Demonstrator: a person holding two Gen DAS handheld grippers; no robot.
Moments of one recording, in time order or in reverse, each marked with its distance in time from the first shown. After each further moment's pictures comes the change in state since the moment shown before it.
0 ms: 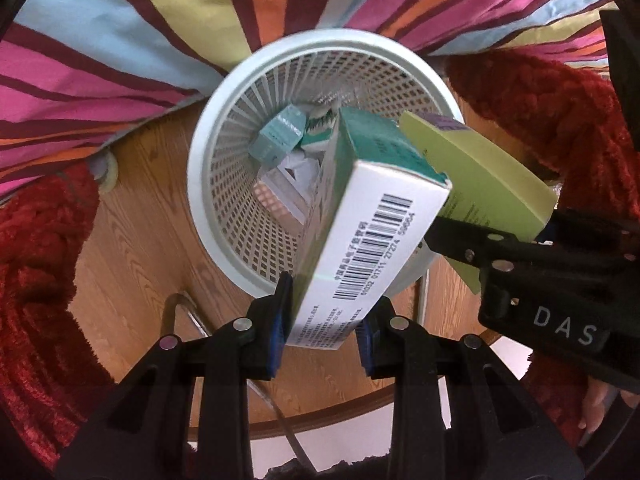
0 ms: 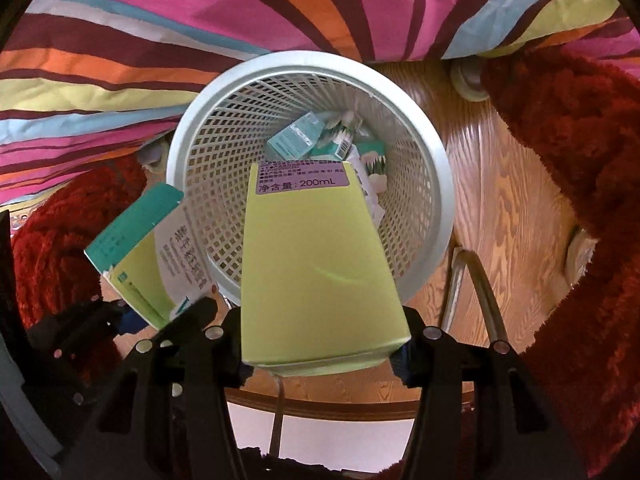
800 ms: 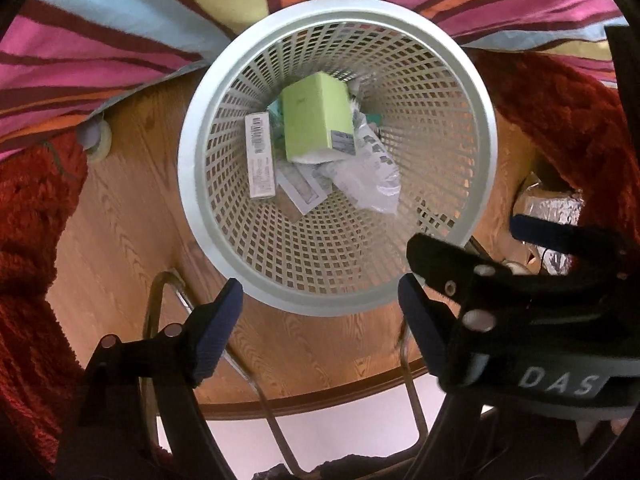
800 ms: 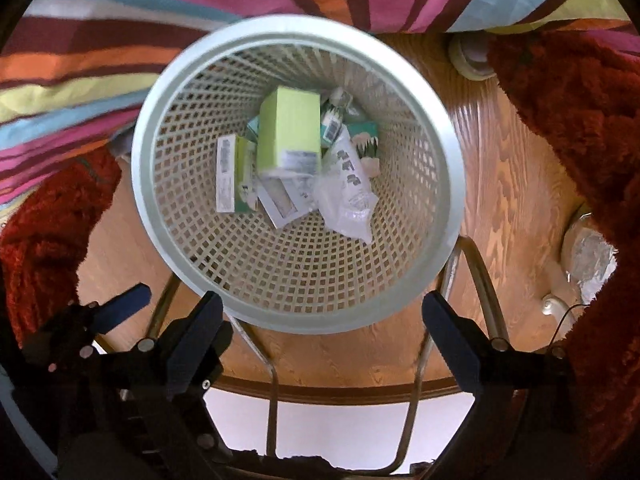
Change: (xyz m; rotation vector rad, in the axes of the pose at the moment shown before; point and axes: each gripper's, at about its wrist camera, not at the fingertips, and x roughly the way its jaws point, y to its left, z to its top) left arm 0.031 0.016 0.013 -0.097 0.079 -0.017; right arm 0.025 0.002 0.013 0.019 0.100 -0.054
